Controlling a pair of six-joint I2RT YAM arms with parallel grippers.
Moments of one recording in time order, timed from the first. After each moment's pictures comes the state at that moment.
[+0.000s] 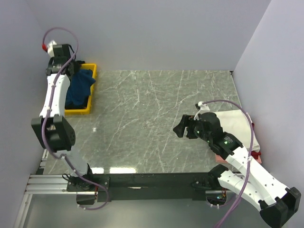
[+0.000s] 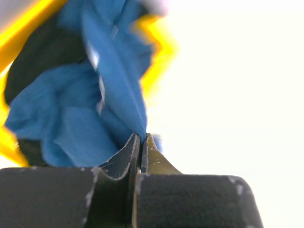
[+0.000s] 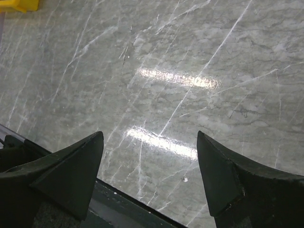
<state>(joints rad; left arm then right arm) 0.14 1.81 1.79 -0.59 -0.23 -0.63 0.57 0.76 0.68 -0.48 -0.02 0.56</state>
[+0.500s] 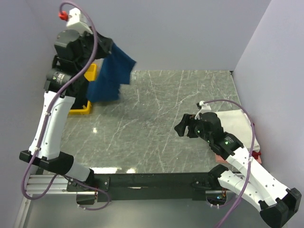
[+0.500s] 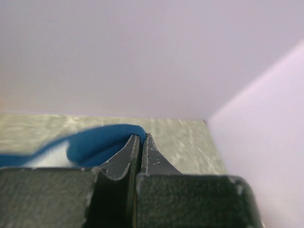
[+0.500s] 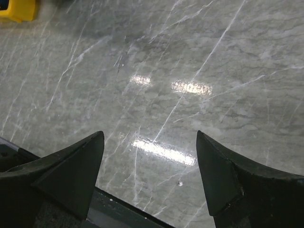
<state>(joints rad) -0.32 1.49 2.07 -0.58 -0.08 -0.48 0.57 0.76 0.69 -0.48 0.02 0.55</state>
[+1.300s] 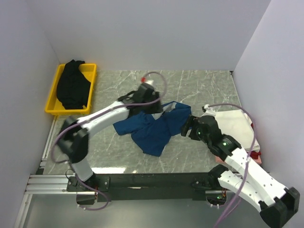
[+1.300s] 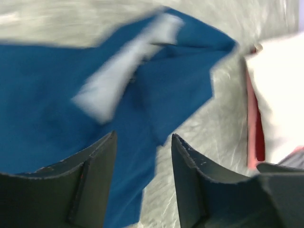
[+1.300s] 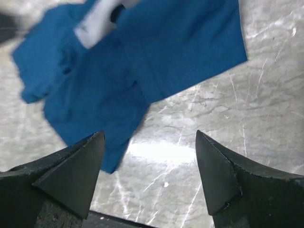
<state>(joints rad) -0.76 1.75 1.41 -0.38 -0.02 -0.69 0.57 0.74 0.63 -0.53 0.20 0.68</state>
